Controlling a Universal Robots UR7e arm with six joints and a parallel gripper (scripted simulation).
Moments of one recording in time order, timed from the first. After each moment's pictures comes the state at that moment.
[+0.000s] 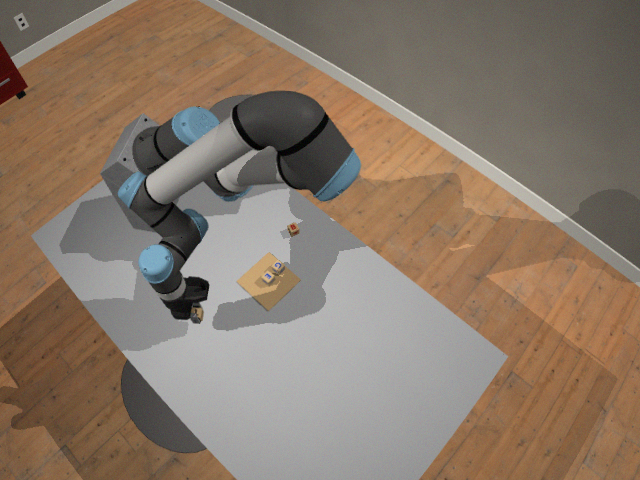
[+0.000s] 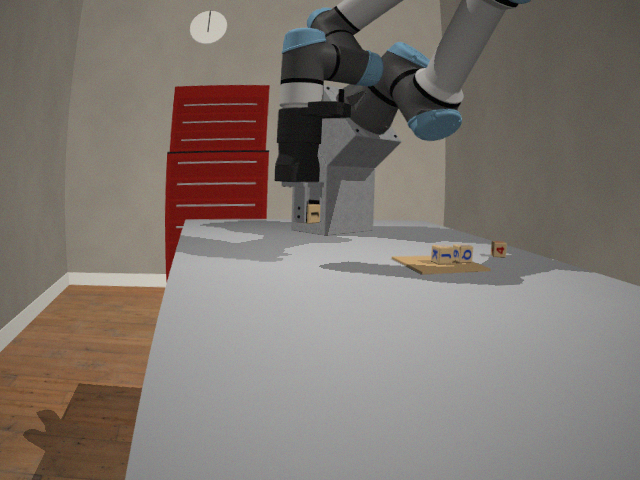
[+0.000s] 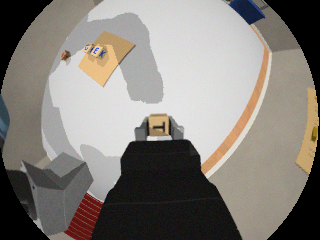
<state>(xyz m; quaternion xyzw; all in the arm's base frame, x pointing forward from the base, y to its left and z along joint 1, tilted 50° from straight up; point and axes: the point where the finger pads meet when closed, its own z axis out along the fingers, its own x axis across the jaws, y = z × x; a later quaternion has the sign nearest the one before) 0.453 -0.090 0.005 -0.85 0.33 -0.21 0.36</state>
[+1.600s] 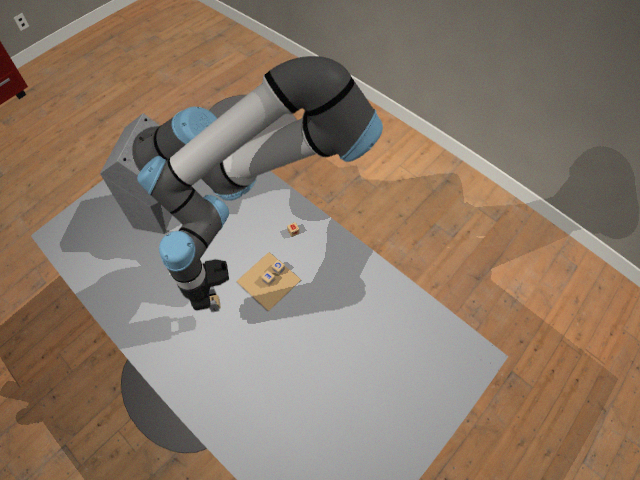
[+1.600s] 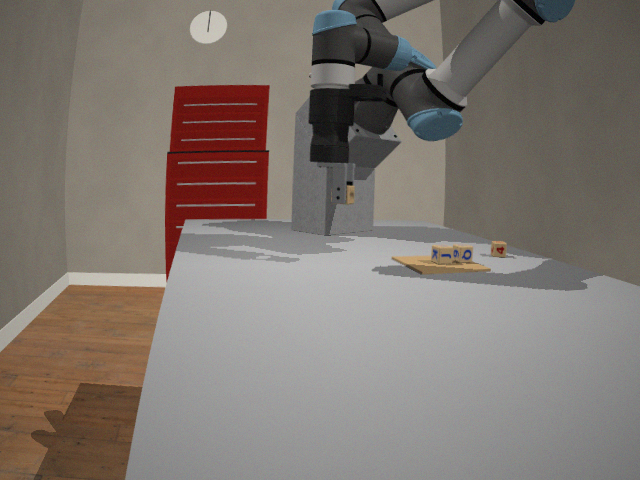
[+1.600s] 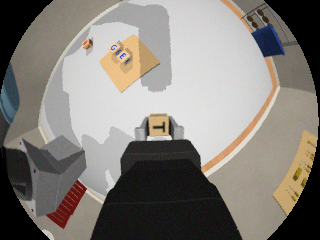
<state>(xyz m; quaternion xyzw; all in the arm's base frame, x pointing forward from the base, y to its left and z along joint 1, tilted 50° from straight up) 0.436 -0.062 0.063 -0.88 0.21 -0.25 0.33</state>
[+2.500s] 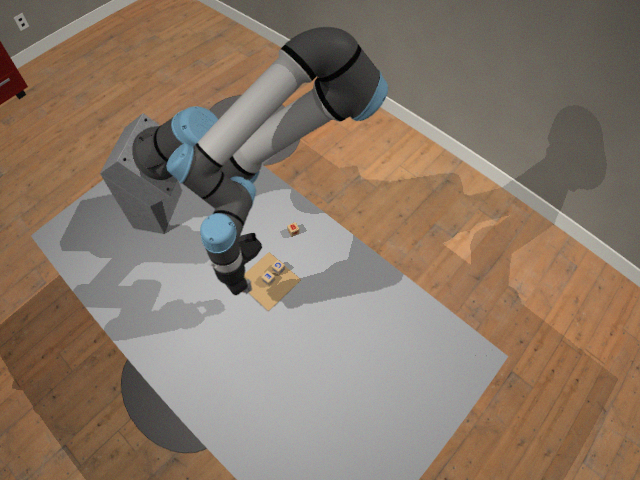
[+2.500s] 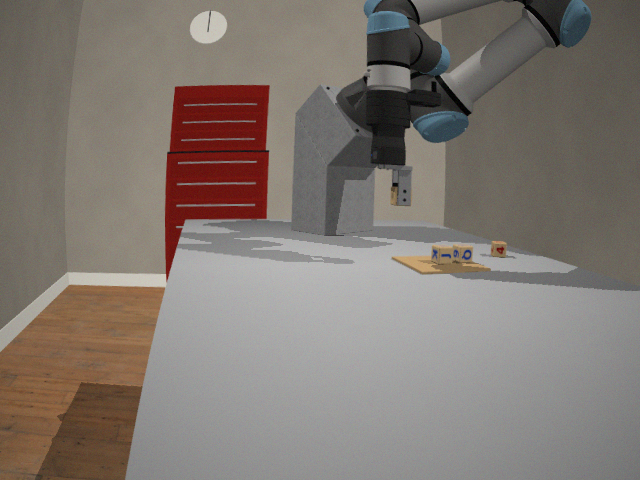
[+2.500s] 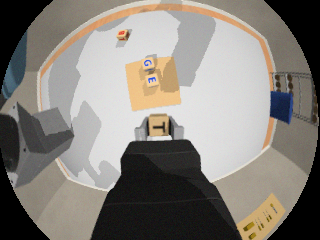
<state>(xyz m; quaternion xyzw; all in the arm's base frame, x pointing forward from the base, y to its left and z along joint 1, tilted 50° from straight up) 0.425 0.018 0.116 -0.91 0.00 -0.32 0.26</state>
